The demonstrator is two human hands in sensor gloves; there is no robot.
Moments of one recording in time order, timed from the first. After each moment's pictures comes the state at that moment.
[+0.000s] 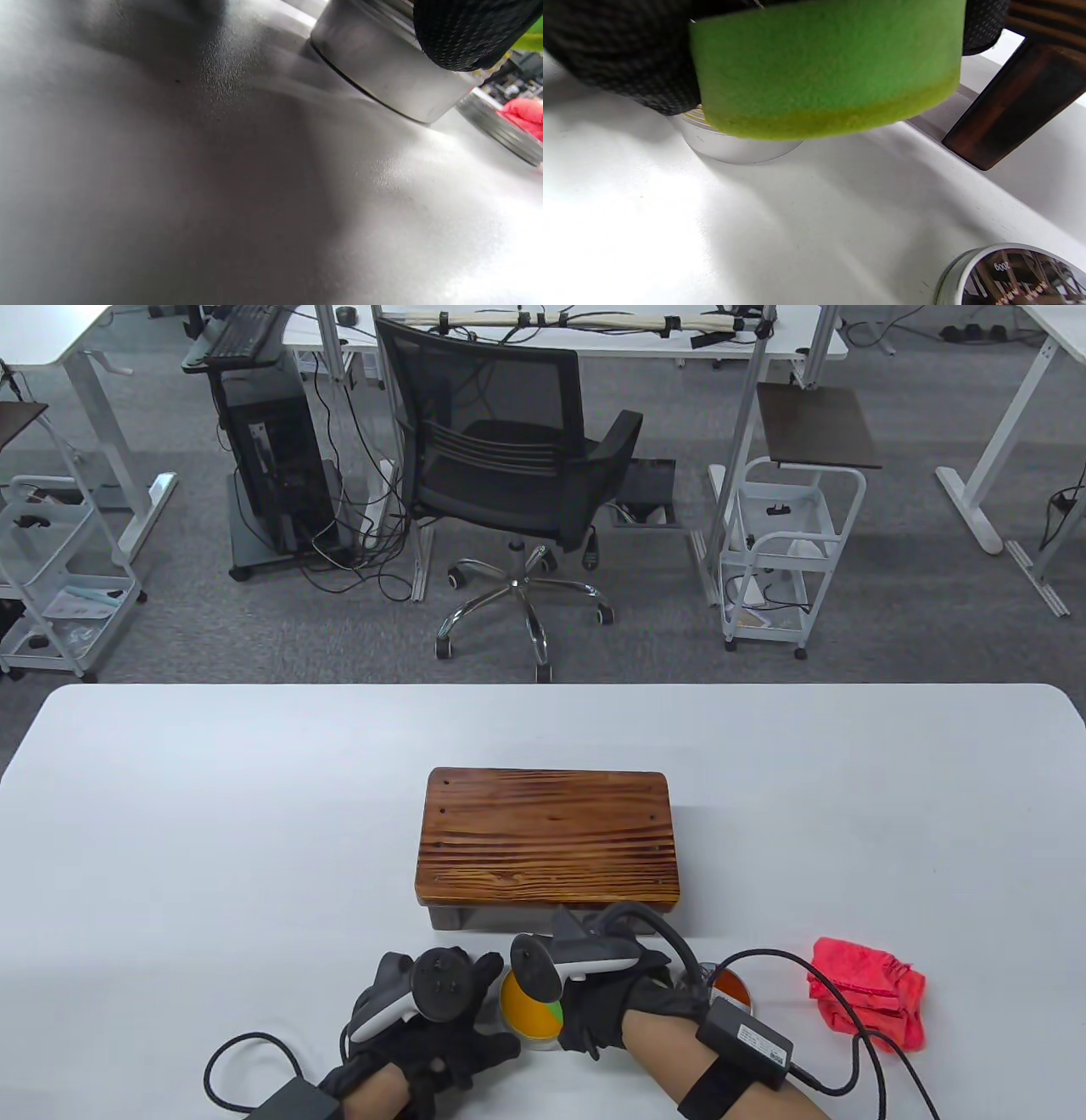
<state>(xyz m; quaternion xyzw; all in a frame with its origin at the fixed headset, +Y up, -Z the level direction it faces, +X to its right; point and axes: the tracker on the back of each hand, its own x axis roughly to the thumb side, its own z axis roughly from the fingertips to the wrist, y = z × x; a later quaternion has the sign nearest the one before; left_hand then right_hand) -0.153 -0.825 -0.302 -0.26 -0.17 0.18 0.93 0.021 -0.739 -0.325 -0.32 -0.23 -0.90 0.17</state>
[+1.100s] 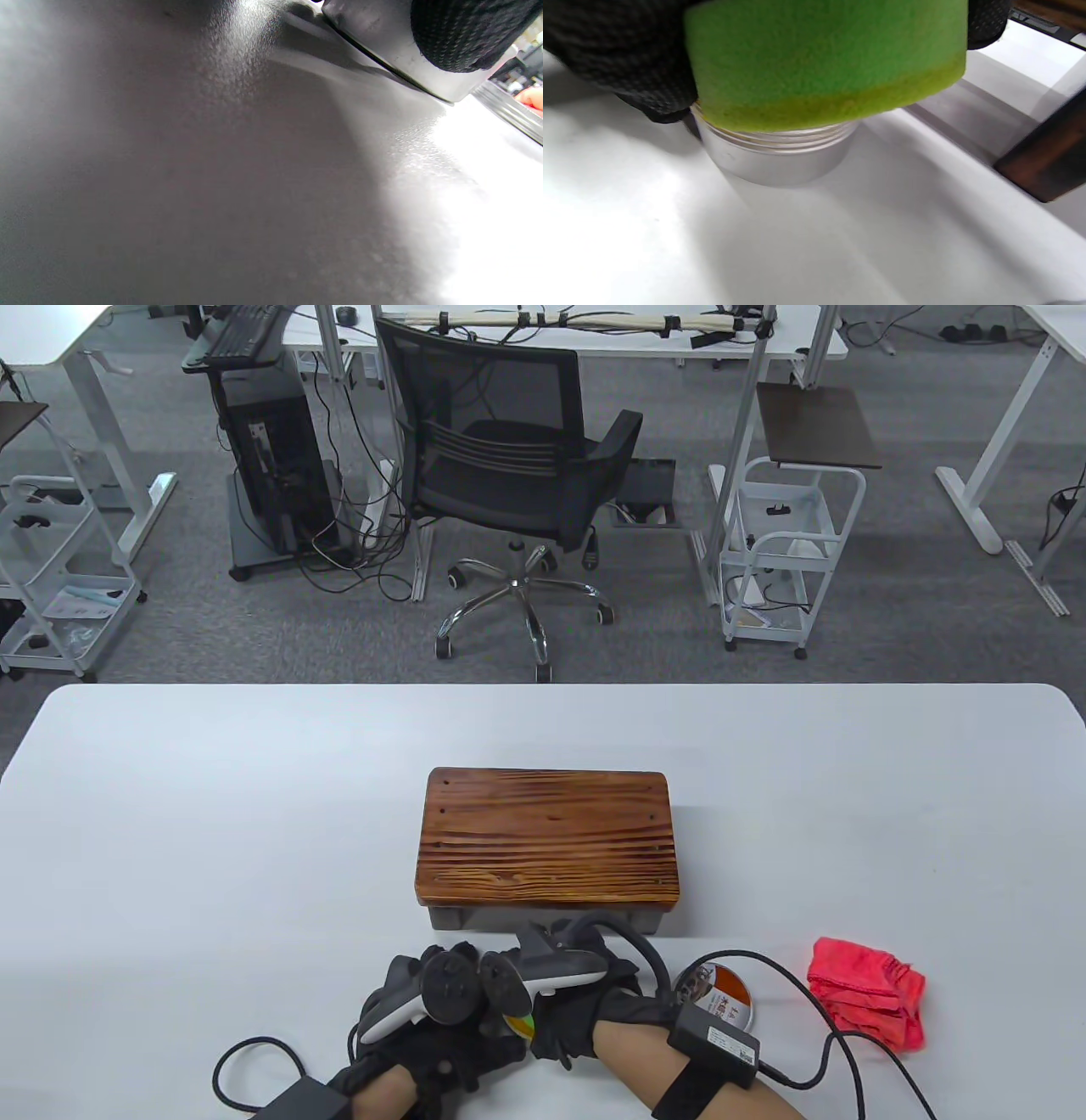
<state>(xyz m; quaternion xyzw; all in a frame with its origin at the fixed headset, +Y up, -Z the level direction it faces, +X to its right) -0.149 -0.835 -0.303 -0.26 -0.17 0.18 0.94 -0.010 -0.752 -0.317 -0.34 -0.21 -0.90 0.17</state>
